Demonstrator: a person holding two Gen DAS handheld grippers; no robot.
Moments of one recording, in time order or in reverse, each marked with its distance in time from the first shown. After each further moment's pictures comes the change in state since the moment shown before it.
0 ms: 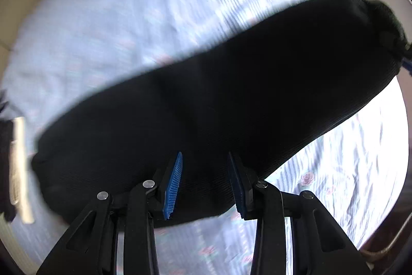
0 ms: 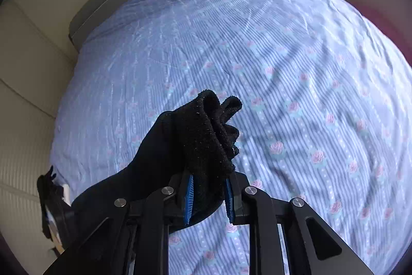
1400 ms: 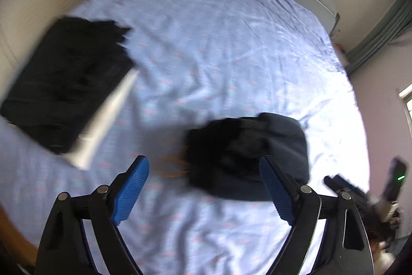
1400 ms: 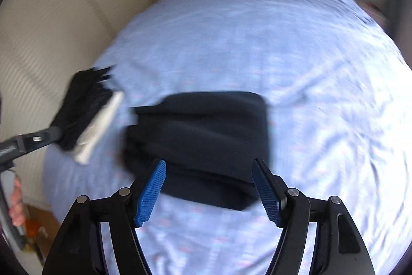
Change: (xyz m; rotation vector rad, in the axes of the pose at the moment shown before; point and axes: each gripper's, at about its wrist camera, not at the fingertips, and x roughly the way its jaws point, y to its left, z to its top) left arm -0.121 0.244 -0.100 -0.509 -0.217 -0.144; right arm -0.004 0.195 -0.139 -0.453 0.102 0.110
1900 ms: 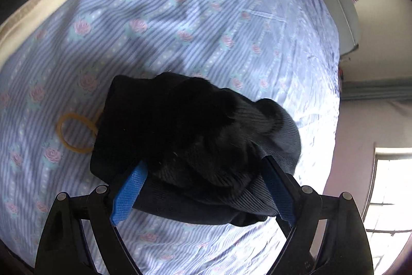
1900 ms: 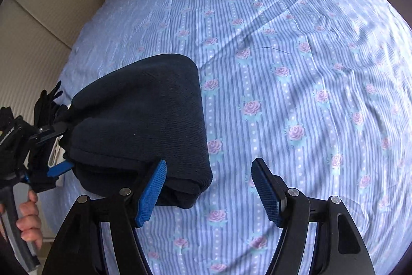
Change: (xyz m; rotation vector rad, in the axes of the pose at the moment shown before) left arm 0.140 -0.006 -0.003 -0.401 0.239 -0.193; right arm 0.057 -0.073 -0.024 0.236 0.105 -0.019
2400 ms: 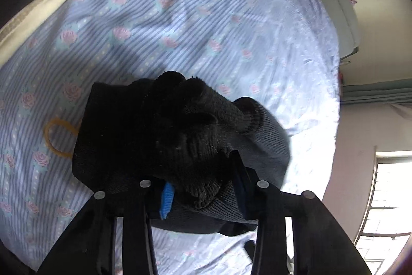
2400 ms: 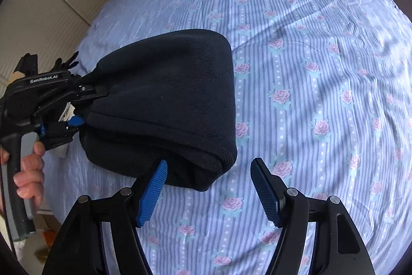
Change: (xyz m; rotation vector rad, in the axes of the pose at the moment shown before) left arm -0.004 -0.031 0.002 0.030 -0.056 -0.003; right arm 0.009 0.023 -0.021 -0.137 0.032 0.059
